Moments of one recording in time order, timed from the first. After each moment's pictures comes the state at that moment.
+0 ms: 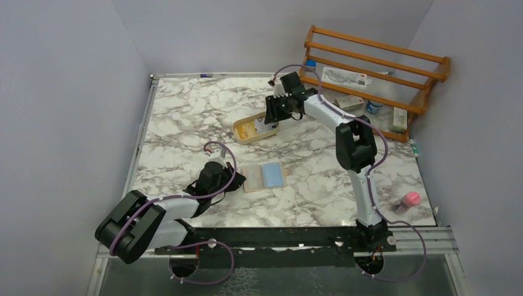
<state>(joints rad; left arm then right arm) -0.58 1.23 0.17 0.55 0.04 -0.76 0.47 2.30 1.91 -0.51 -0.40 0.14</state>
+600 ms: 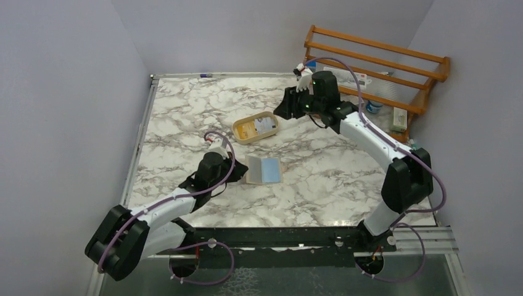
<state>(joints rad) -0.58 1.11 0.27 0.38 0.04 -0.74 0.47 1.71 1.45 -0.23 -0.38 0.21</state>
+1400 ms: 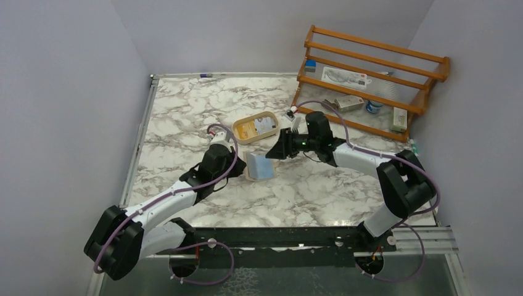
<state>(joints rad) -0.62 1.07 0.47 0.06 -0.07 -0.69 0.55 1.61 0.86 0.24 -0.71 0.48</state>
